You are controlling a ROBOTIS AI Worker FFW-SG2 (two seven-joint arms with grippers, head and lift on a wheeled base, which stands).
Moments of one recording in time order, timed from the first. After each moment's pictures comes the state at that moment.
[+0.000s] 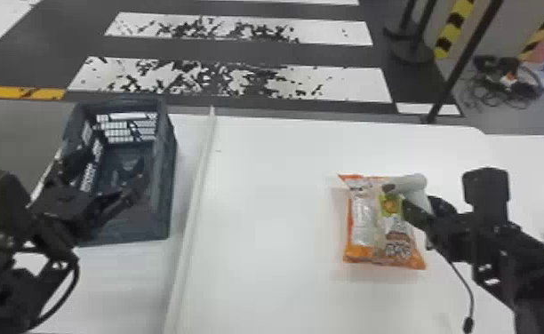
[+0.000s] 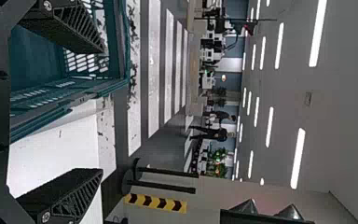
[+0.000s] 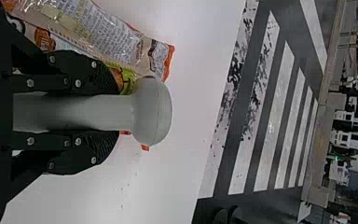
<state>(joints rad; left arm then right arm) 0.45 0.22 0.17 -2.03 0.30 0.14 -0.27 0.32 -0.23 -0.08 -2.05 0.03 0.76 0.28</state>
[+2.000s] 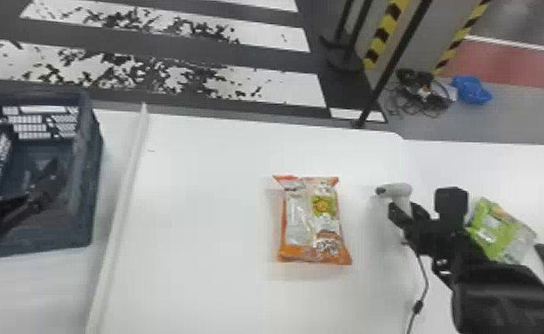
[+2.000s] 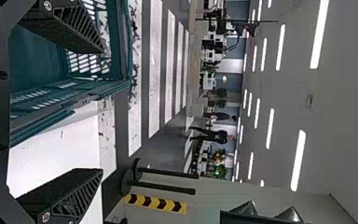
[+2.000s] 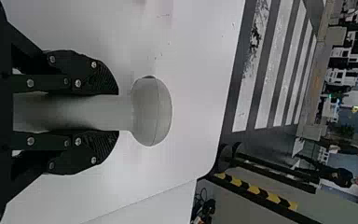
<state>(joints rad) 0.45 0.22 0.18 -2.02 0.30 0.14 -0.28 0.14 -0.30 -0.28 -1.43 0.00 0.31 0.27</state>
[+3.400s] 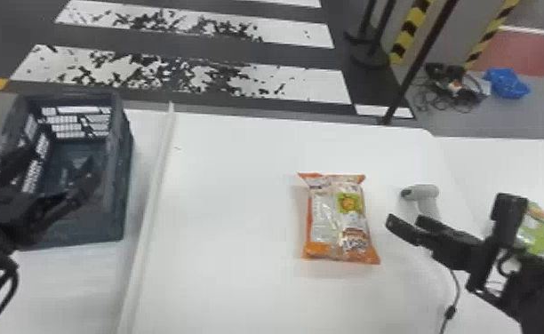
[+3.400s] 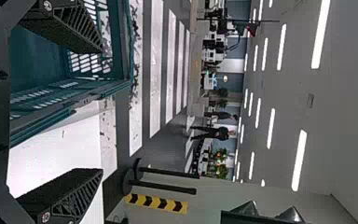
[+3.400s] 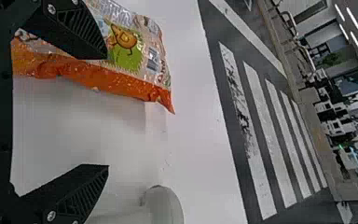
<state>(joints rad) 0.45 0.22 0.18 -2.03 0.31 0.14 -0.28 0.26 -0.27 -0.39 -1.70 -0.35 0.66 0.64</state>
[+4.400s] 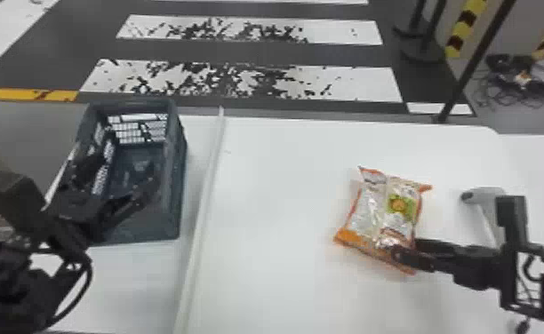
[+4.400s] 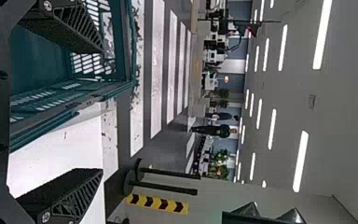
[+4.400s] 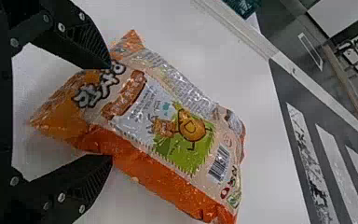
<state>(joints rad) 0.45 0.22 0.18 -2.01 0.31 0.14 -0.28 0.19 -0.29 -0.20 -1.68 -0.15 0.82 0.87</state>
